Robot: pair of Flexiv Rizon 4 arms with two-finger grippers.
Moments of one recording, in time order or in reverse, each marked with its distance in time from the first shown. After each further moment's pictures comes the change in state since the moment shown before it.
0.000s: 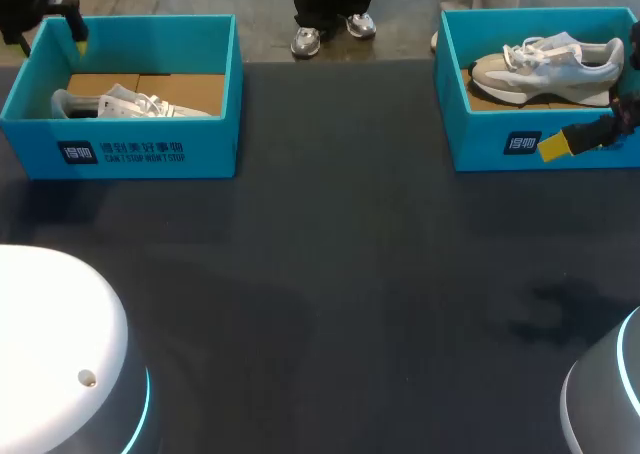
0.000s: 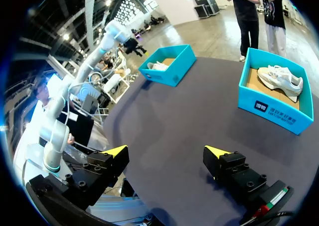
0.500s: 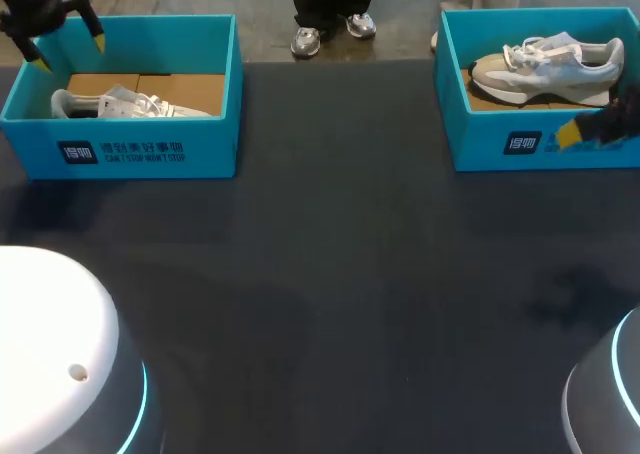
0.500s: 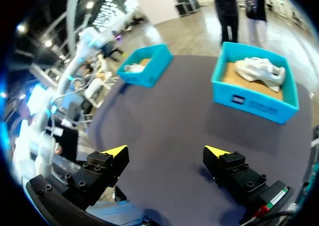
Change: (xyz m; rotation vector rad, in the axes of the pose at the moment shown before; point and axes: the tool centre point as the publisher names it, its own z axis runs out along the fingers) left arm -0.029 -0.020 0.003 0.031 -0.093 -0.357; right arm -0.060 0.012 -0.018 0.004 -0.194 0.113
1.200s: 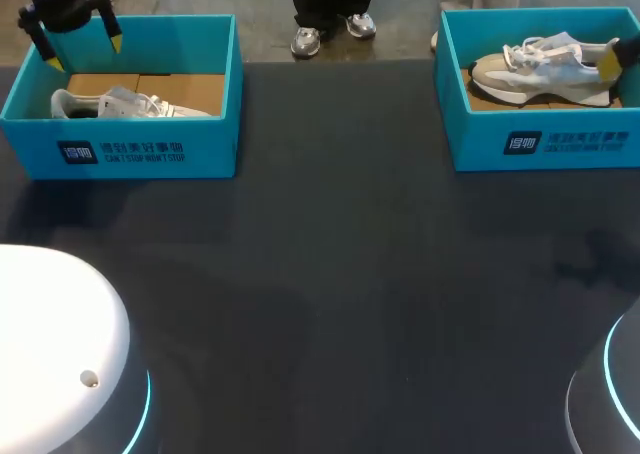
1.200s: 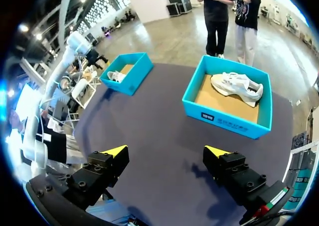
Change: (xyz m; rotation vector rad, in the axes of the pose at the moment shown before) left arm -0.017 -0.009 -0.002 0.003 0.061 -0.024; right arm -0.053 0.059 -0.041 0.029 -0.094 -0.042
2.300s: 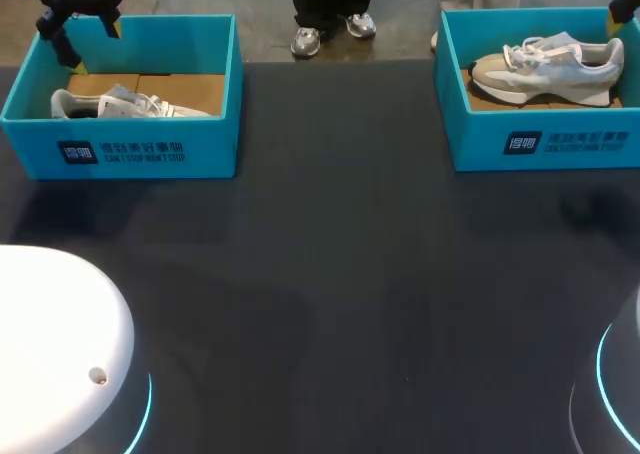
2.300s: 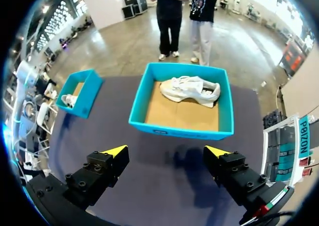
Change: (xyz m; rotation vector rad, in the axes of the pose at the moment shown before) left arm -0.006 -0.032 -0.020 0.000 -0.018 -0.726; right arm -0.103 0.067 0.011 -0.011 -0.352 0.219
